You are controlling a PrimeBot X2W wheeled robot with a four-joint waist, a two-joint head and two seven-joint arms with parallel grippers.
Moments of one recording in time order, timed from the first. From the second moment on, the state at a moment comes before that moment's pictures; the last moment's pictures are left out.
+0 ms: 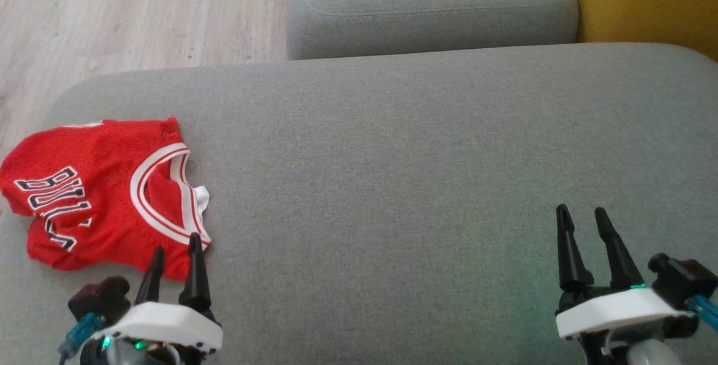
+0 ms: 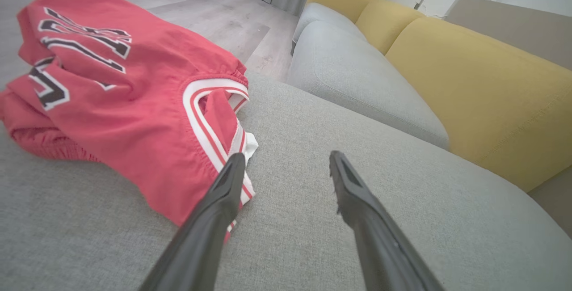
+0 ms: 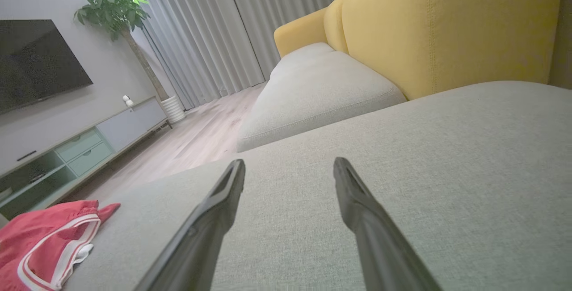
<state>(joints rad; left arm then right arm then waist) 0.06 0.06 -0.08 0.21 -0.49 0.05 -0.15 0.05 -0.08 0.05 0.17 0.42 0.12 -0.15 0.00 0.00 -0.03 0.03</state>
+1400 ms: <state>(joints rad) 0.12 0.07 -0.11 0.19 -0.06 0.10 -0.25 0.08 -0.09 0.03 0.26 0.18 0.12 -0.25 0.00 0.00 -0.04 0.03</state>
